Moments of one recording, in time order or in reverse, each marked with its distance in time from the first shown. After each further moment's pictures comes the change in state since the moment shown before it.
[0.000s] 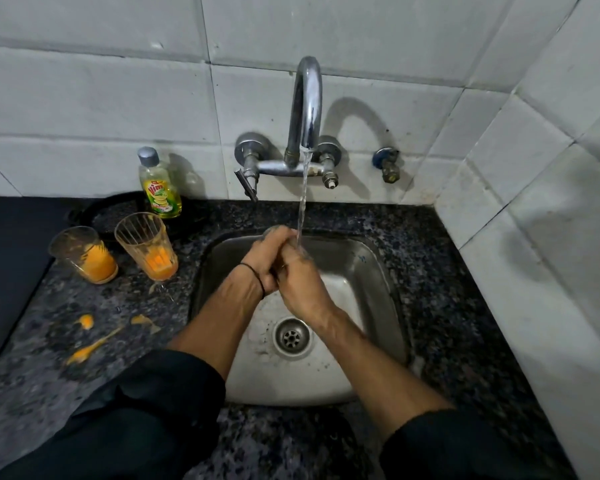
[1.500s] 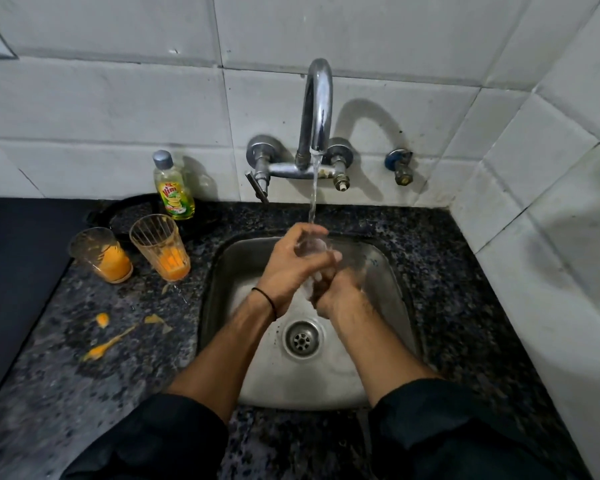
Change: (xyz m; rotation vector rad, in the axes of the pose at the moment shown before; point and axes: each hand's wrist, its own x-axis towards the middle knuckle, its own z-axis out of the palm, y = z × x) left_hand -0.052 -0.013 0.014 0.416 -0.103 0.524; right_hand 0.013 0.001 -0.027 0.960 0.367 0.632
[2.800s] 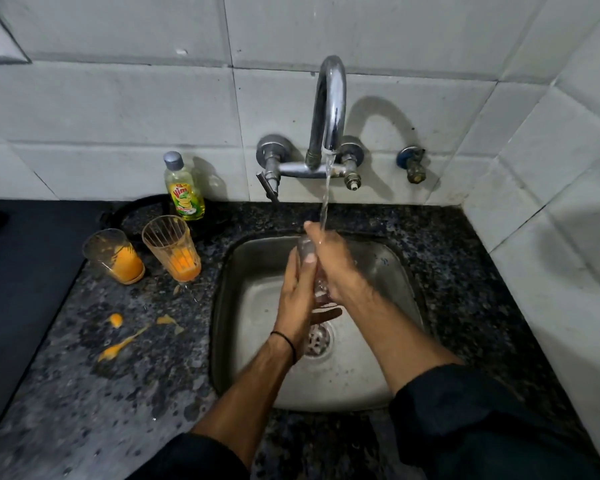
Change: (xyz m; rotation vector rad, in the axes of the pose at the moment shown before) left_hand -0.035 -0.027 0.016 -0.271 0.152 -0.192; right_hand -0.013 -0.012 0.032 -0.719 -0.201 -0.413
